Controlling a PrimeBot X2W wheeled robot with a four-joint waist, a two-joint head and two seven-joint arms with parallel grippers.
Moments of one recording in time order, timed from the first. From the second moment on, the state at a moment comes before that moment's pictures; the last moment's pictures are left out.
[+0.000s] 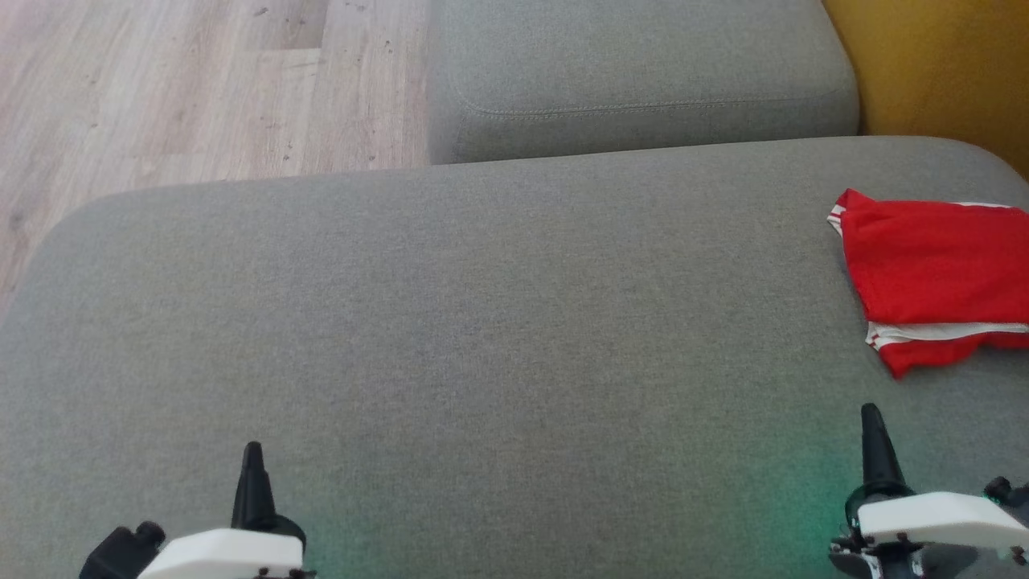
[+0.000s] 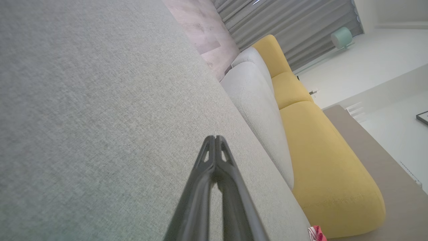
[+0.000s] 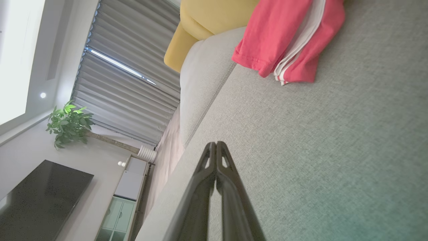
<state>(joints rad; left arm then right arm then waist) 0.06 0.07 -0.12 0.24 -1.10 -0.03 -0.06 0.07 -0.06 -0.02 0.30 1.06 0.13 -0.05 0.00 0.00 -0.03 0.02</state>
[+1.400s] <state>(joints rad) -0.03 0.07 0.01 0.27 -1.56 -0.11 0.06 -0.04 -0.06 -0.10 0.28 1.54 0.13 0.07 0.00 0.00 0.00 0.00</state>
